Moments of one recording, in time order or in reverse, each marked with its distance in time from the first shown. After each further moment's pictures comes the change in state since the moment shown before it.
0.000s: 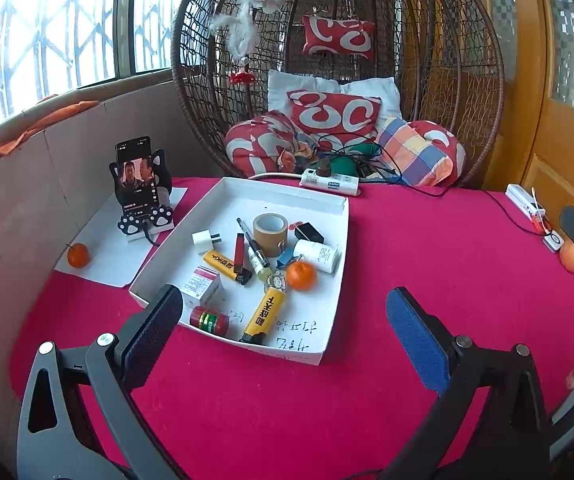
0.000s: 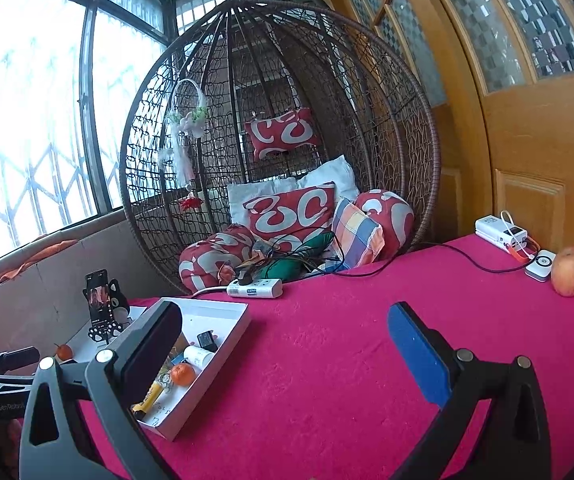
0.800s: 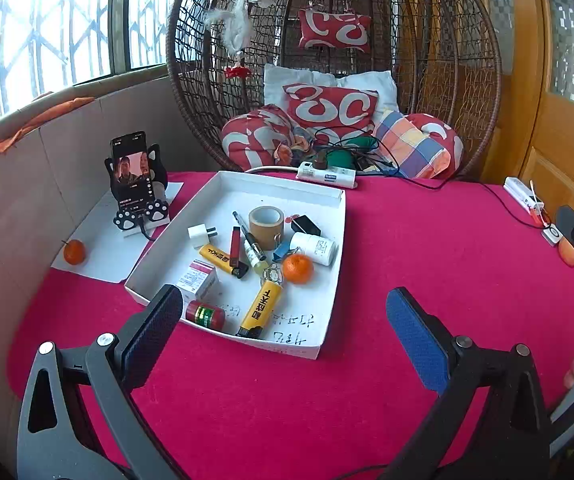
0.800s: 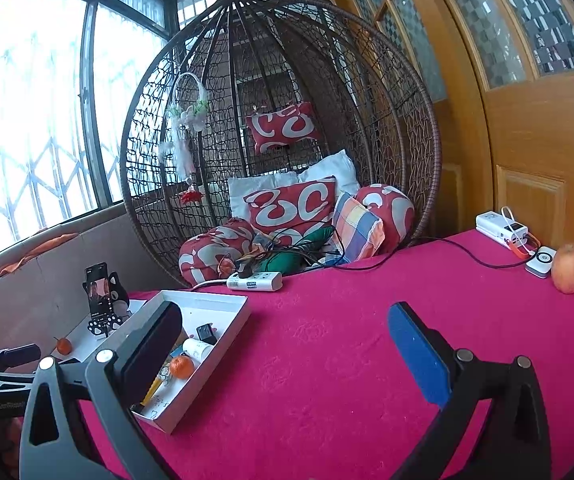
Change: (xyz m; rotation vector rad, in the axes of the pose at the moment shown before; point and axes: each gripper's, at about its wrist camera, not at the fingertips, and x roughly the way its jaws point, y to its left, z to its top) left arm 0.002 -0.003 -0.004 0.010 0.018 -0.010; right arm 0.002 -0.001 -0.007 -0.005 0.023 0.002
